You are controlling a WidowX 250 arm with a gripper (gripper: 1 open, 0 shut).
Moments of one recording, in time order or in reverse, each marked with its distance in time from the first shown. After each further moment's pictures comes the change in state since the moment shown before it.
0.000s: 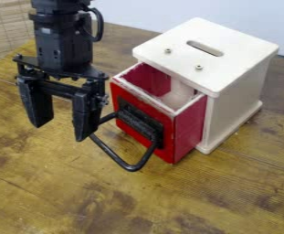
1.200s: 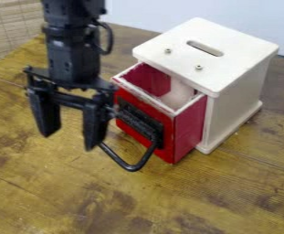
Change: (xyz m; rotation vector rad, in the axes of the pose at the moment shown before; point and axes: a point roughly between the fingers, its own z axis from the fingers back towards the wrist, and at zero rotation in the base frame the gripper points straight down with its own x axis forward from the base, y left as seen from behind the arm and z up) arm 0.002 -0.014 -0.012 0.001 0.026 0.018
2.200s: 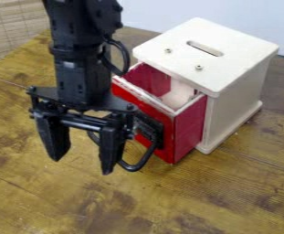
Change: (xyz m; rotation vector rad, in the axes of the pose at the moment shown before) arm -0.017 -0.021 -0.007 -0.012 -0.058 0.119
